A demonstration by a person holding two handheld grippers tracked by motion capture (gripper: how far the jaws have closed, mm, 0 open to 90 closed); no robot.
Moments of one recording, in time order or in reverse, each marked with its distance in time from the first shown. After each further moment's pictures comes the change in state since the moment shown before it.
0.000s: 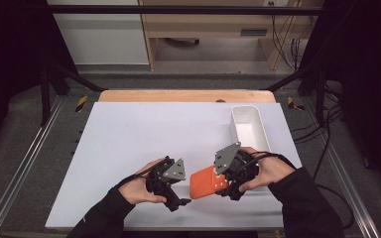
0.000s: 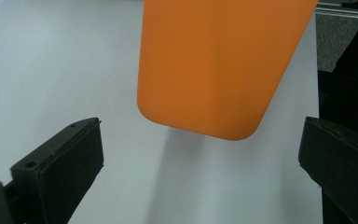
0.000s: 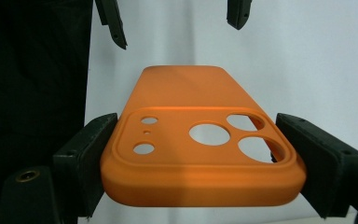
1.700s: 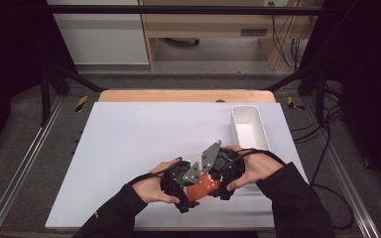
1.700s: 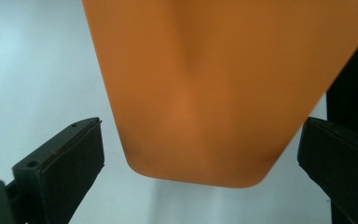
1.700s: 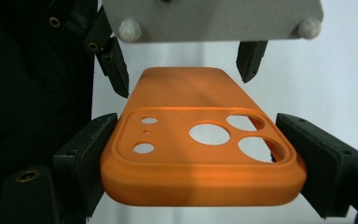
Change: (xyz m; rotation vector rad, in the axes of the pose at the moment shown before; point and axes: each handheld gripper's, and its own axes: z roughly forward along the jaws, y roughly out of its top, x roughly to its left) left arm -0.007 0.028 0.024 0.120 -0.006 0.089; right arm -0.003 0.028 0.011 0.097 0.046 -0.010
